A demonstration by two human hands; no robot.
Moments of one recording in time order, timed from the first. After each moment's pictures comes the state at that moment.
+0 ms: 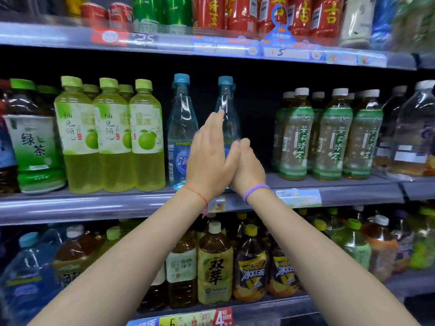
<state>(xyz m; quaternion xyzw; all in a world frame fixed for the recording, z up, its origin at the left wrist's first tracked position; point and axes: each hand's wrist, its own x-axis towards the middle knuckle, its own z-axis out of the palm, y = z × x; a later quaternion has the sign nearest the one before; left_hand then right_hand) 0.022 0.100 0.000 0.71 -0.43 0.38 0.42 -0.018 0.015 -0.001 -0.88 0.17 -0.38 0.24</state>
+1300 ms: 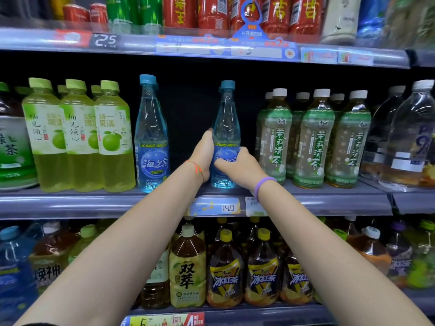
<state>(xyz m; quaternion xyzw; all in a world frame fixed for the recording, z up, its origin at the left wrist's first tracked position) 0.048 0.006 0.029 0.56 -0.22 -0.17 0.78 -0.035 -0.072 0.011 -0.85 0.11 -0.26 0.44</state>
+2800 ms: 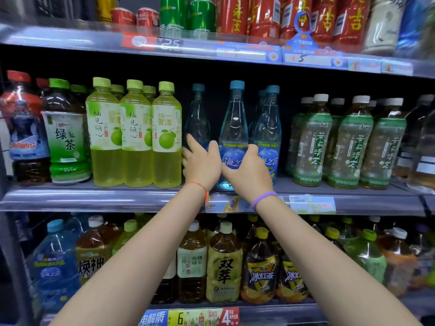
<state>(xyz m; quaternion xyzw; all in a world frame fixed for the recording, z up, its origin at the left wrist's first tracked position) 0.049 0.116 0.005 0.77 -0.14 0.14 0.60 -0.024 0.038 -0.002 -0.87 0.16 -0.38 0.27</state>
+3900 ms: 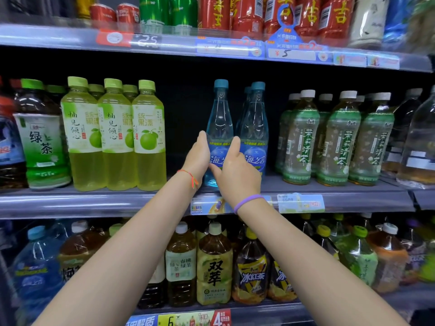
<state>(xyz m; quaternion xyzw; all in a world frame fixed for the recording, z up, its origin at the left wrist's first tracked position) 0.062 0.090 0.021 0.68 -0.17 -0.05 0.71 -0.015 0.030 -0.011 -0.89 0.19 -0.40 0.05</state>
